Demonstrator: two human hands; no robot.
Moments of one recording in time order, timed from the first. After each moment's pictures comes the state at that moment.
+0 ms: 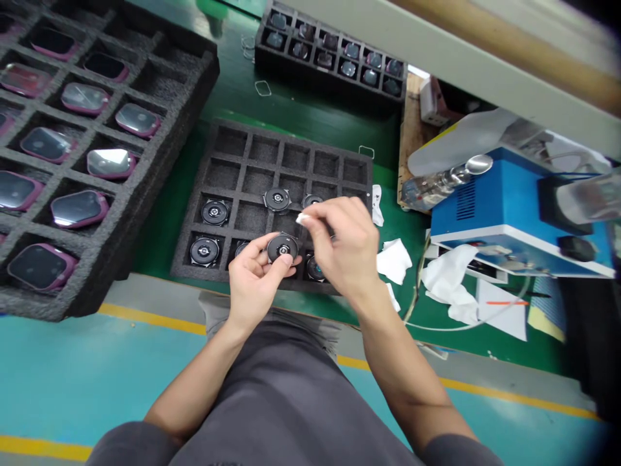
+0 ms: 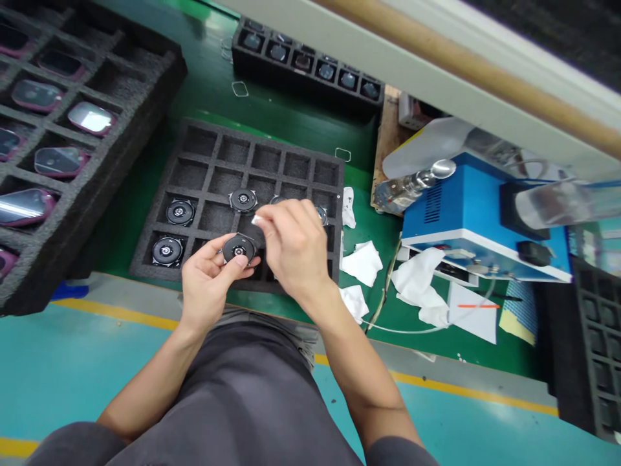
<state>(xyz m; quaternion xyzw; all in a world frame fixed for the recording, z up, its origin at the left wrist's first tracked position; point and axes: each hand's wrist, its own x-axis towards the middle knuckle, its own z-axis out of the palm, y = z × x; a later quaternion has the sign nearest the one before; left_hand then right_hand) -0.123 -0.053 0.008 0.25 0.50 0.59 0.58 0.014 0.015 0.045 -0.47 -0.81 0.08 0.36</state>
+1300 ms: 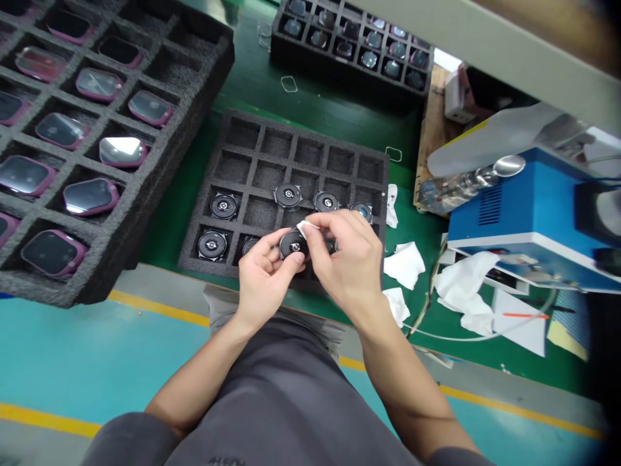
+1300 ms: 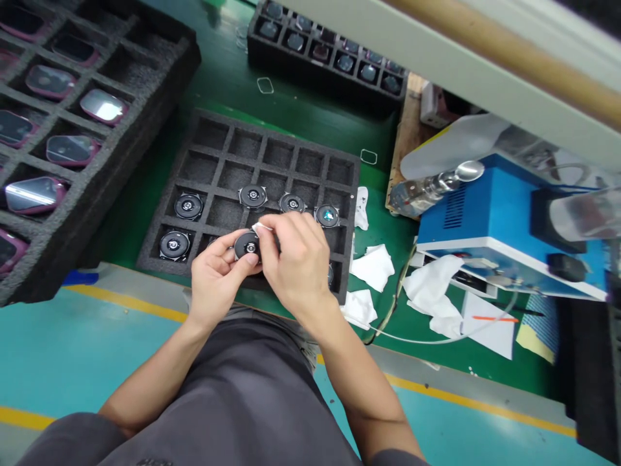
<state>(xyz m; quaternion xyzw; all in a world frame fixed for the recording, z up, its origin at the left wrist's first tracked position) -0.118 -0.052 0.007 0.24 0.49 0.61 0.58 0.005 0.002 0.038 -0.49 -0.79 0.10 0.35</state>
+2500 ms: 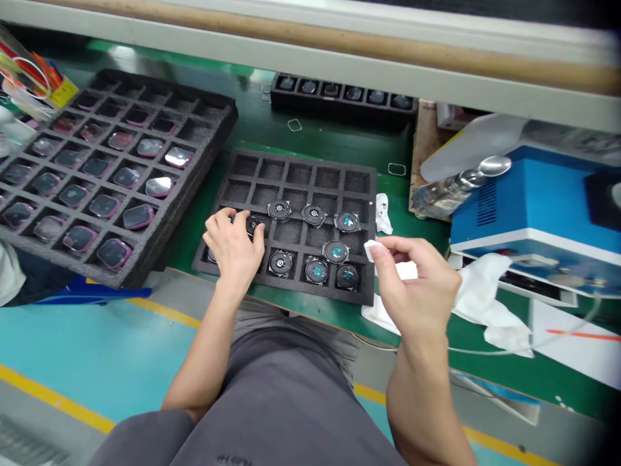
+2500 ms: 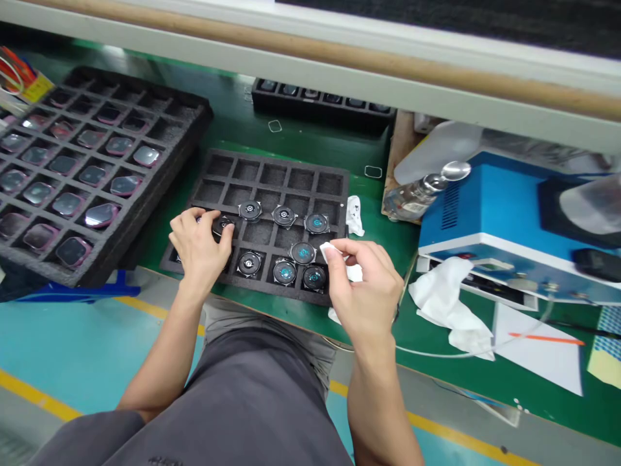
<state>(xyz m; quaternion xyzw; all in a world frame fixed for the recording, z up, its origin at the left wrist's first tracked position) -0.153 -0.016 0.021 0.56 0.80 0.22 -0.03 0.104 -0.024 0.045 -0.58 -0.66 0.12 0.46</state>
